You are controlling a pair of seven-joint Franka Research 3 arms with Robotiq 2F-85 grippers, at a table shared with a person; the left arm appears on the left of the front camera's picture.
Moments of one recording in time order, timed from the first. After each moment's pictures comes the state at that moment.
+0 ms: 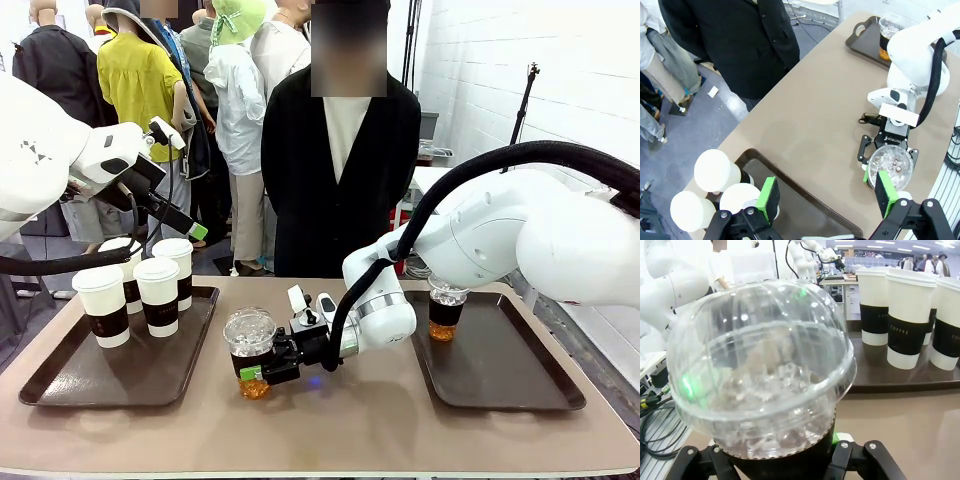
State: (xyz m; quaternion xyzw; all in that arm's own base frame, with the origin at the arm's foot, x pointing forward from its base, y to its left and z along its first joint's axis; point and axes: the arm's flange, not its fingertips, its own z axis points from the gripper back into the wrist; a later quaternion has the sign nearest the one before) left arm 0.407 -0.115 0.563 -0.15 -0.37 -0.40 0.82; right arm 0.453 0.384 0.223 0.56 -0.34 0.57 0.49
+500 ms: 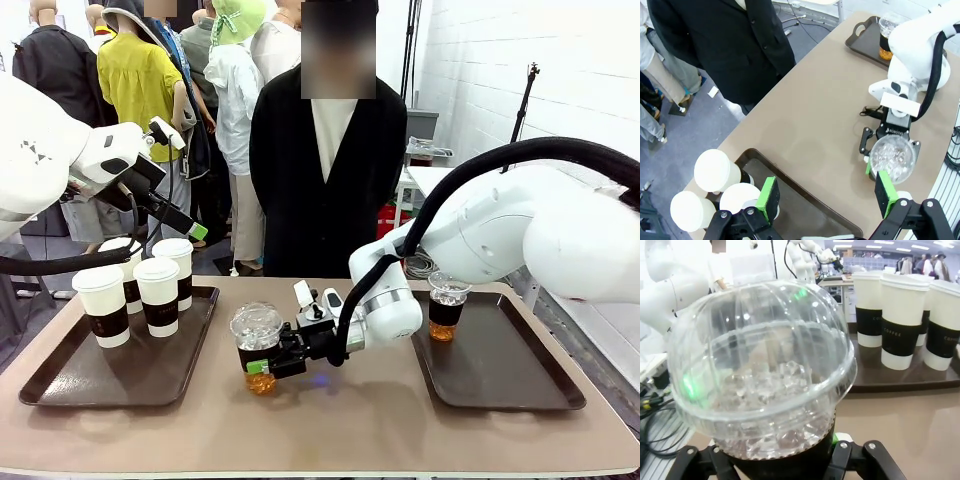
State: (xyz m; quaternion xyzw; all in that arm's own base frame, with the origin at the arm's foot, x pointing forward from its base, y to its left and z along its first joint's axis) left arm 0.407 -0.115 0.563 -0.15 -0.37 -0.40 0.82; right arm 0.460 0.363 0.239 0.56 -0.34 0.57 0.49
